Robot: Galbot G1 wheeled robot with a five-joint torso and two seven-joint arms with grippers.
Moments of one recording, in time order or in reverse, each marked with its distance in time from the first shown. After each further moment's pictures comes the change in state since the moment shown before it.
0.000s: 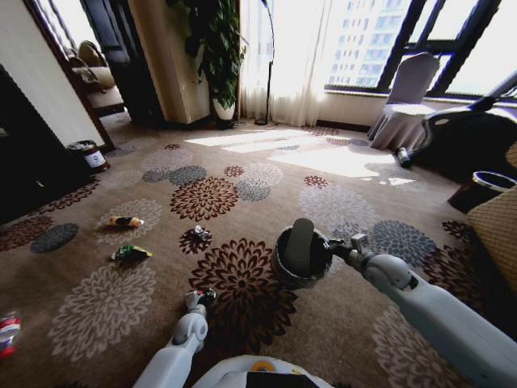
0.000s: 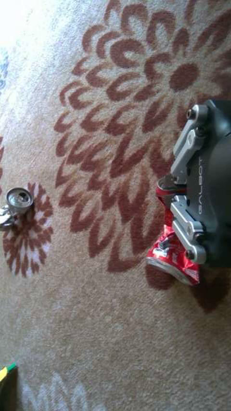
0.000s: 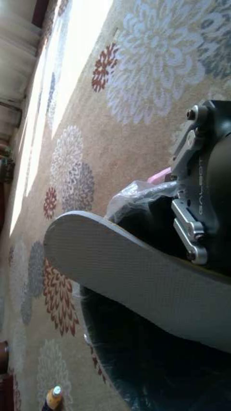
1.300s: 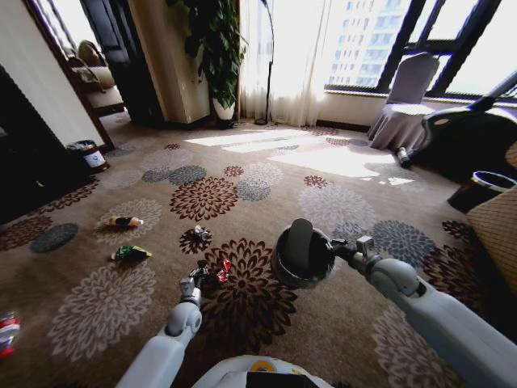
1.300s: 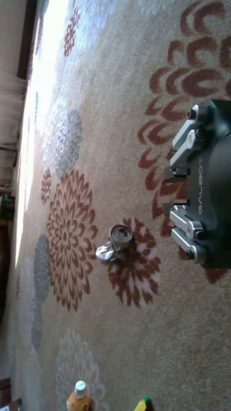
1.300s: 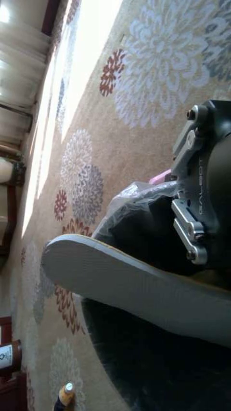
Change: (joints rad) left arm -0.058 0.058 -0.001 -0.073 0.197 -0.108 0.127; right arm -0.101 0.002 0.102 0.063 -0.011 0.019 0.000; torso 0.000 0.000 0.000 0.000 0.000
